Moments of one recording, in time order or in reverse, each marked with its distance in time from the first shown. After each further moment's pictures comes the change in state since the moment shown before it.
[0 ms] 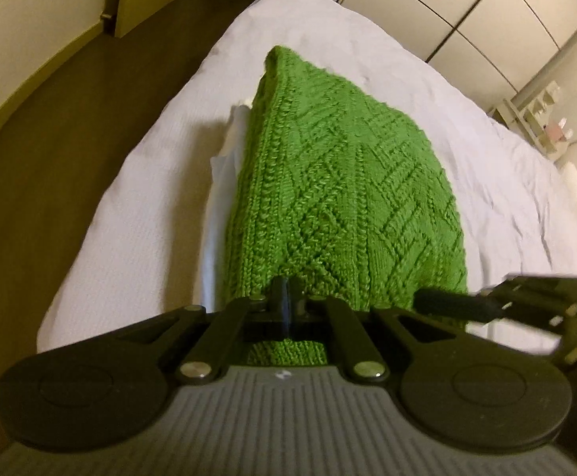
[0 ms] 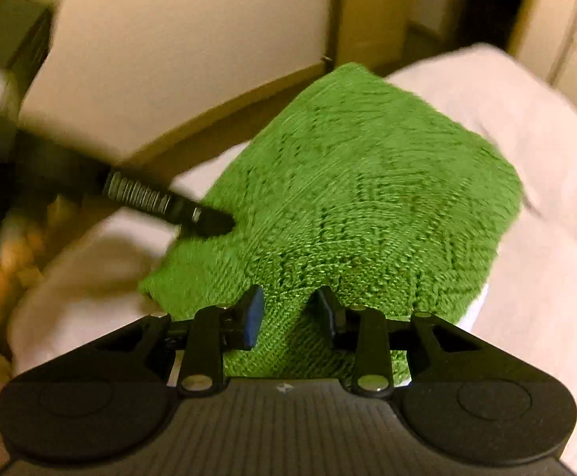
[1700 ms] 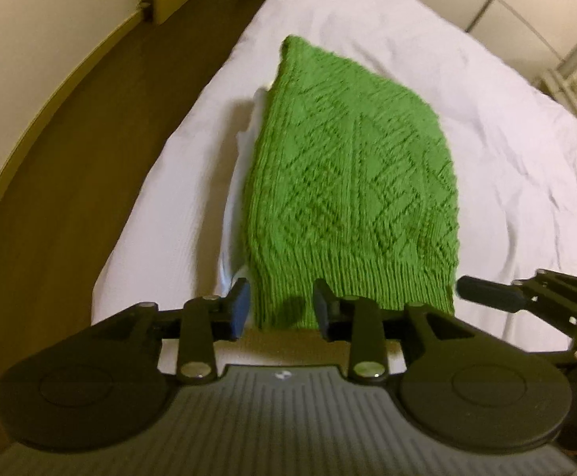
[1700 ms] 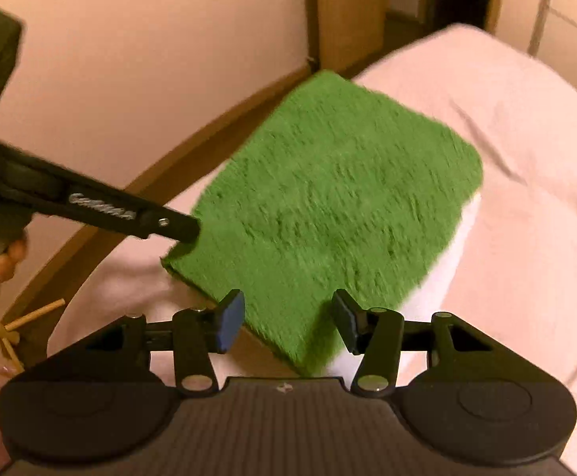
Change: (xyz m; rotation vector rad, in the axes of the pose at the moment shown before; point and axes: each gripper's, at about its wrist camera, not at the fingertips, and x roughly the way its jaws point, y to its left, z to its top) left arm -0.049 -0.045 -0.009 -0.026 0.108 0.211; right arm -0.060 -0.003 -0.018 0.101 -0.001 0.025
